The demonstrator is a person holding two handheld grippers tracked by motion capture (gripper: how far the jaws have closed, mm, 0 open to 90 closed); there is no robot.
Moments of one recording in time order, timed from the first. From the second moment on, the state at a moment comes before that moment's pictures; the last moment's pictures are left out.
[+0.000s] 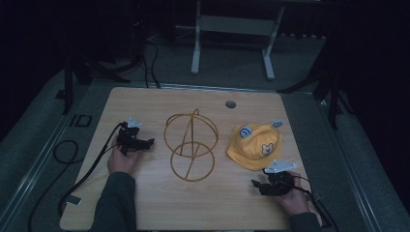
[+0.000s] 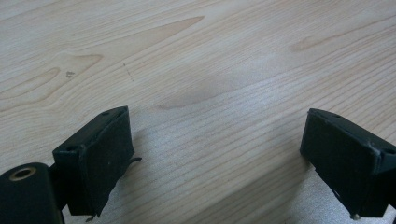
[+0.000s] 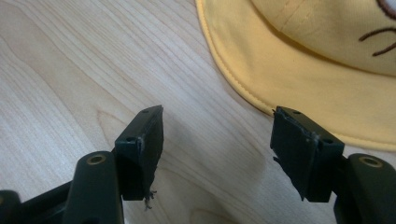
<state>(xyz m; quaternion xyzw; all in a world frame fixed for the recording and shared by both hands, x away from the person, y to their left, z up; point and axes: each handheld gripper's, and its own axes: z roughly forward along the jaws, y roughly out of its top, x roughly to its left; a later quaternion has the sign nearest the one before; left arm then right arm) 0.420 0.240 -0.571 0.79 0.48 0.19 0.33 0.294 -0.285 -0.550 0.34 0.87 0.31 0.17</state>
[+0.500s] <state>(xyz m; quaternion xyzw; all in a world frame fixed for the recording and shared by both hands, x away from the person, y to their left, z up) 0.420 0.240 -0.571 0.79 0.48 0.19 0.32 0.296 -0.289 -0.541 0.30 0.90 0.26 0.16</state>
